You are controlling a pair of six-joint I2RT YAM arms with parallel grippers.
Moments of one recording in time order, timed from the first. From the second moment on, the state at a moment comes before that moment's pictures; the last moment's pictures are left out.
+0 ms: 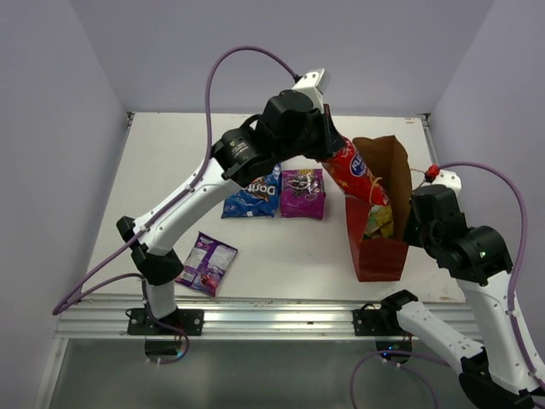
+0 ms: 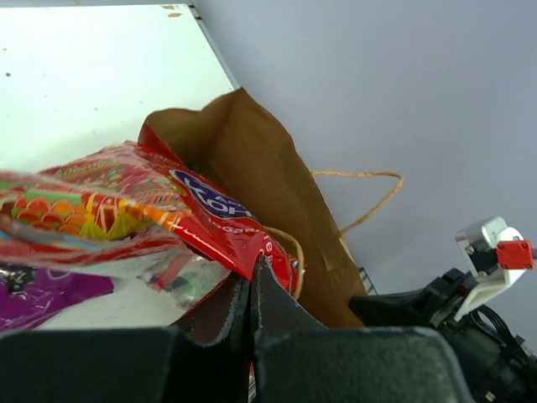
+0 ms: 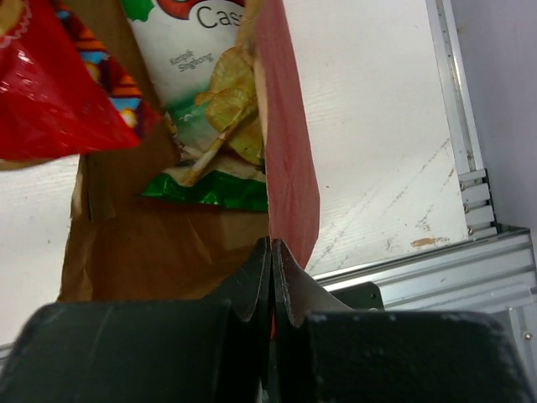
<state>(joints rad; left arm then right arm) -0.95 1.84 2.28 -0.75 -0.10 -0.67 0.40 0.81 1.31 -1.38 0.48 0.49</state>
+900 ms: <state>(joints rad) -1.01 1.70 2.33 -0.72 -0.19 -0.49 0.40 0.81 1.31 -1.39 0.48 0.49</state>
